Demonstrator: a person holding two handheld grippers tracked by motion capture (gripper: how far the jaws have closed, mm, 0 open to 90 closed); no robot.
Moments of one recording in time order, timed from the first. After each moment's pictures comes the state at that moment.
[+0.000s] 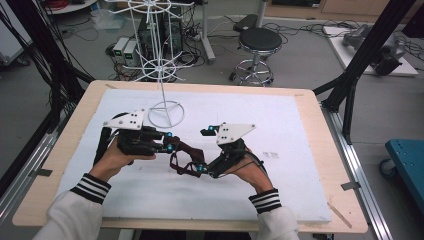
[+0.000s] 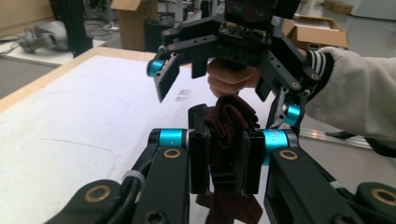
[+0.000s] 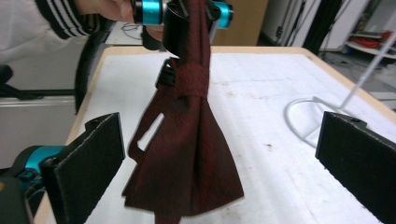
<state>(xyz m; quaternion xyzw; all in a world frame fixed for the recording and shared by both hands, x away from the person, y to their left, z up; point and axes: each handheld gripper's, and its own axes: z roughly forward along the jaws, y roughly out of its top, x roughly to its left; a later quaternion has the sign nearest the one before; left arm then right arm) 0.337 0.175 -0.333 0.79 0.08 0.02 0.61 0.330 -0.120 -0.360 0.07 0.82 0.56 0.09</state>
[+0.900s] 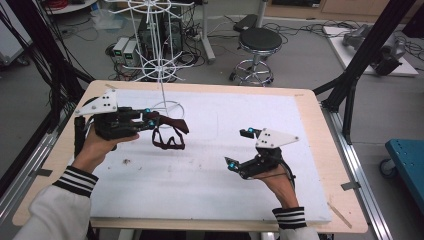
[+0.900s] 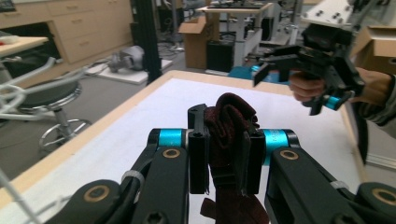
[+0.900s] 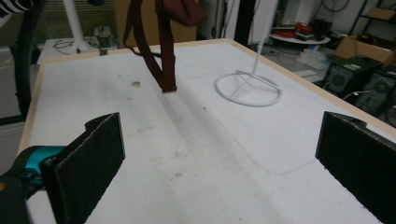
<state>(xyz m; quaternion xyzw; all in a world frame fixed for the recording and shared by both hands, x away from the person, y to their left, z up) 0.343 0.216 -0.293 0.76 0.14 0.14 0.62 0.306 -0.205 -0.366 0.19 0.78 0.57 0.17</state>
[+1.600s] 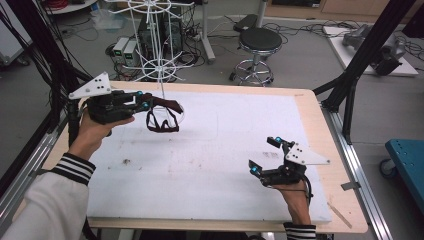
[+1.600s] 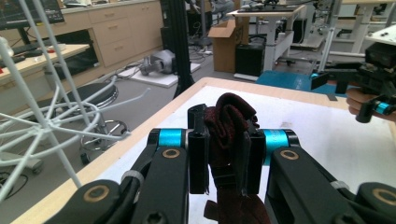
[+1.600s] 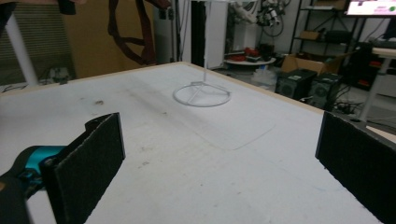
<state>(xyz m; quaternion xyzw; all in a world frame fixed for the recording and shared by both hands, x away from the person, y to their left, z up) 0.366 0.226 -0.270 0.75 0.17 0.19 0.61 0.278 -0.262 -0.393 0.26 0.71 0.61 0.23</state>
